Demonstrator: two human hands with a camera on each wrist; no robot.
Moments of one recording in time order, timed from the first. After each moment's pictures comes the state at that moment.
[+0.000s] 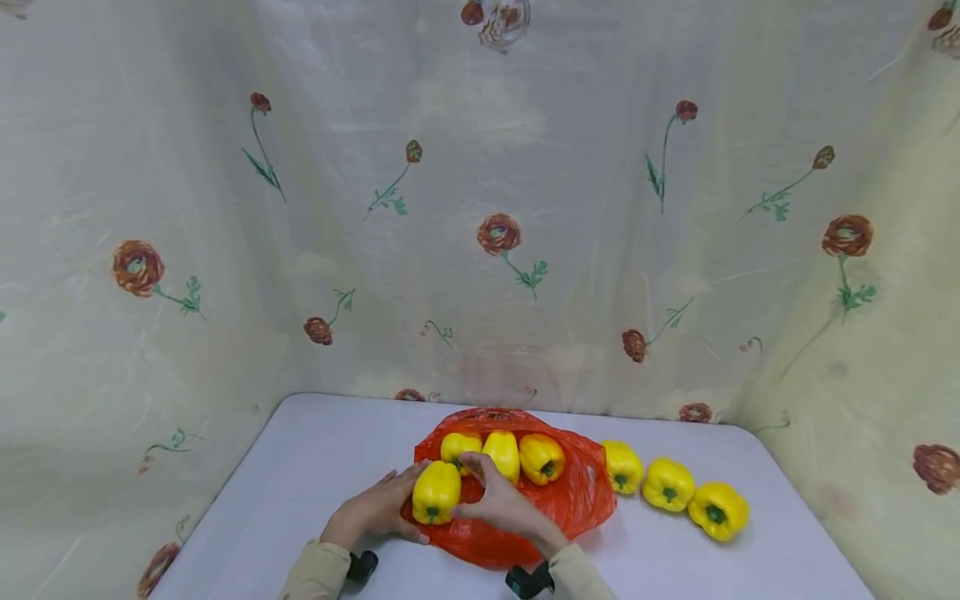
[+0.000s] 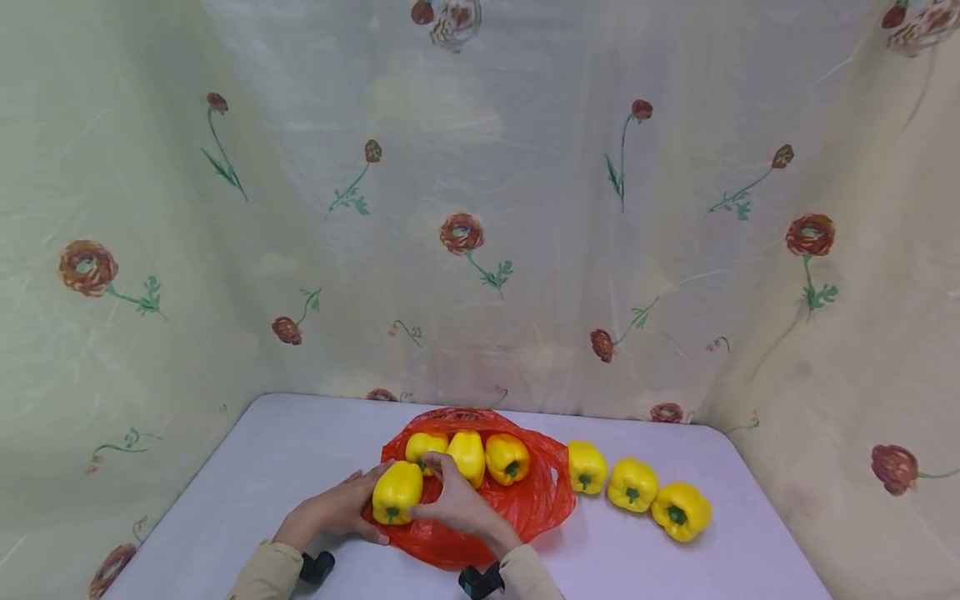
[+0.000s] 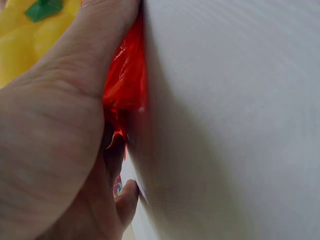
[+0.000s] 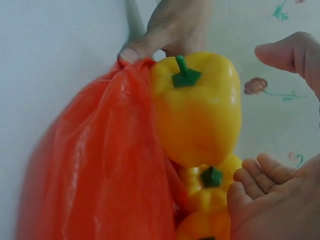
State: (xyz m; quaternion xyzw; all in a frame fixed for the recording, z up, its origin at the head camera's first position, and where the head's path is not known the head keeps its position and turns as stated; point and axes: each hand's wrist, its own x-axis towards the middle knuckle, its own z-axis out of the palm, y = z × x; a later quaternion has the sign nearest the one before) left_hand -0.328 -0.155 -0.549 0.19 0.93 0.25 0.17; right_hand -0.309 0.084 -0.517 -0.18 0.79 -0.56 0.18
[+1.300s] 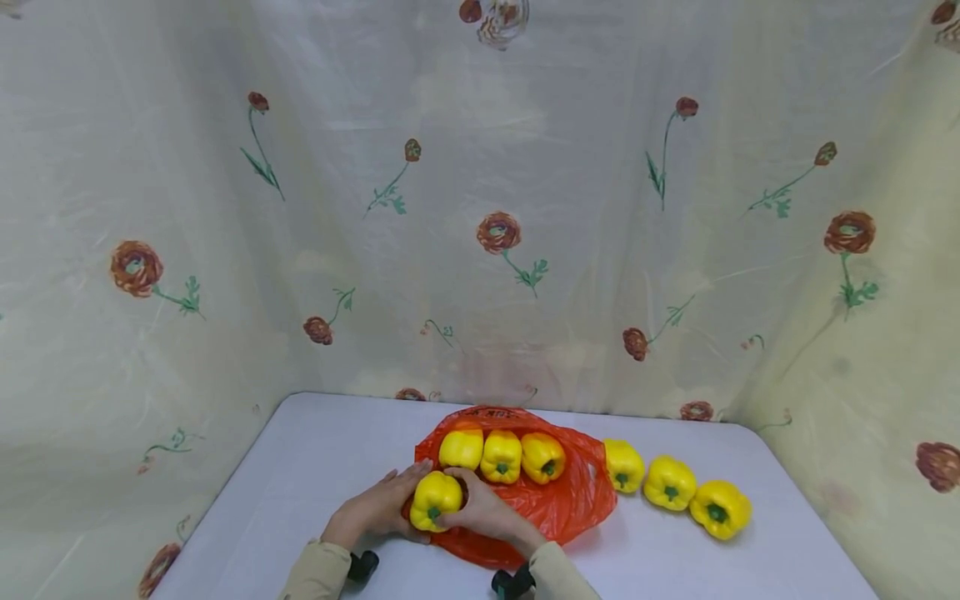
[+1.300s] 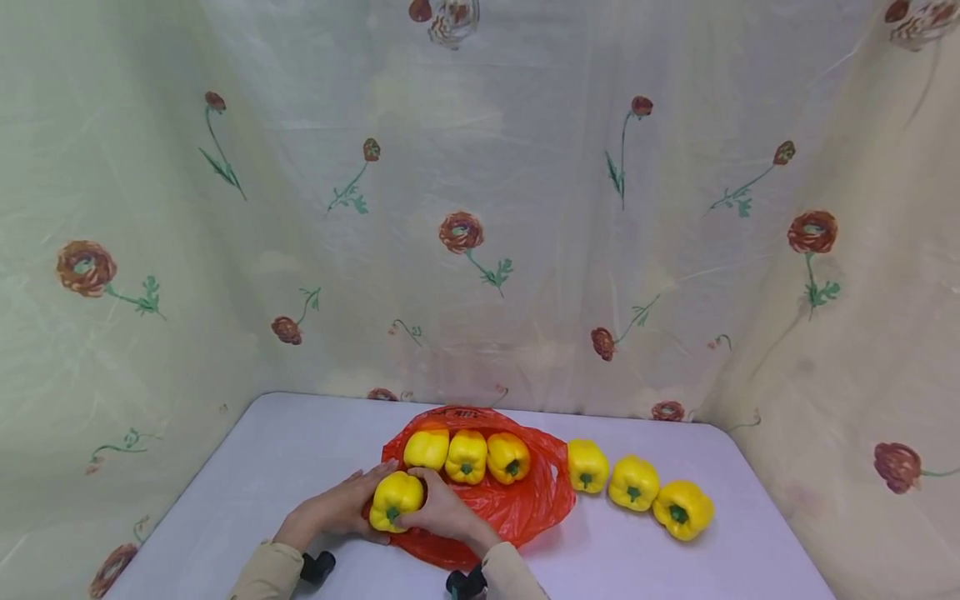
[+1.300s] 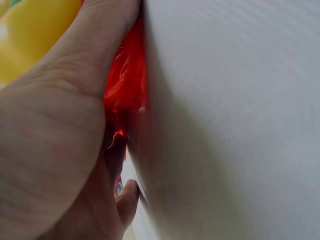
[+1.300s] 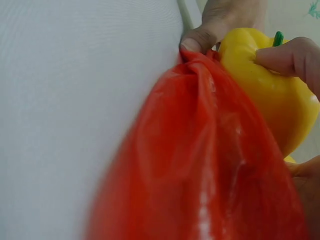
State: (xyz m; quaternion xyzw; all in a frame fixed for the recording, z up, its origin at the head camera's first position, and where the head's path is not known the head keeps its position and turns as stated) left_hand -0.326 -0.155 -0.546 0.22 0.93 0.25 0.17; right_hand -0.319 0.063 -0.547 -0.17 0.81 -0.52 0.20
